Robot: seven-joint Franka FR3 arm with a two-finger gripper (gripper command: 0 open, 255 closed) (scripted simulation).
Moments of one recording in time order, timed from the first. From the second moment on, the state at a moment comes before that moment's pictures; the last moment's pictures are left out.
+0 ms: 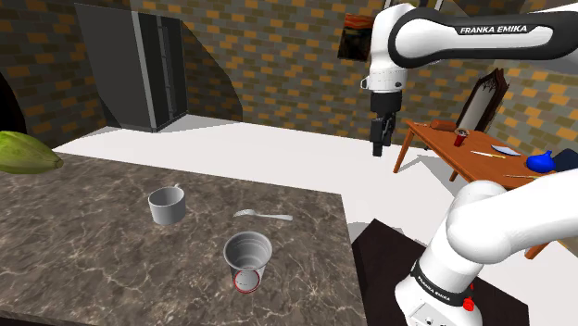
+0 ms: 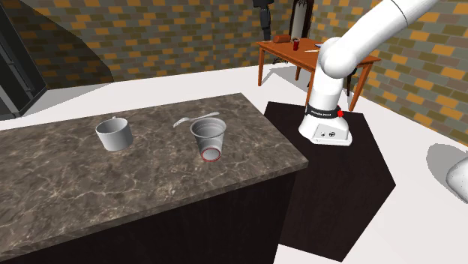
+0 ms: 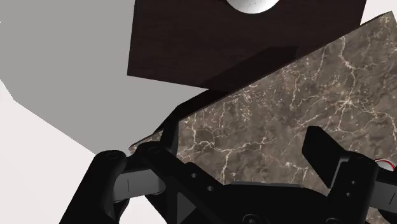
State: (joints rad) arm 0.00 -0.76 -0.06 -2.45 -0.09 1.46 -0.15
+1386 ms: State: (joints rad) arm 0.15 -0.42 0.34 -2.43 0.15 1.80 0.31
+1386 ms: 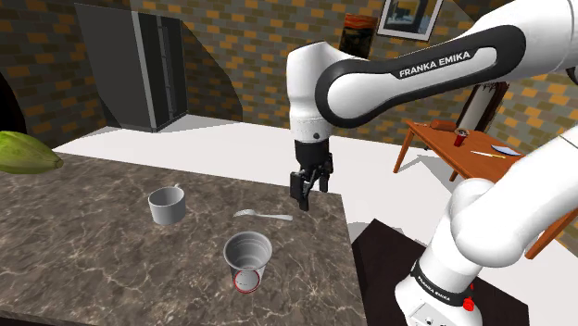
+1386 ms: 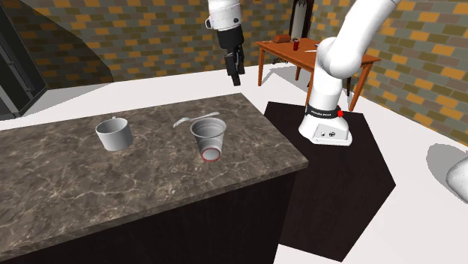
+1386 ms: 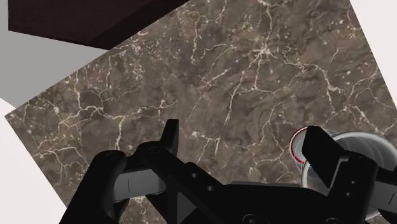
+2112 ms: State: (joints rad) arm 0.20 -0.04 0.52 -2.22 0.07 1.97 0.61
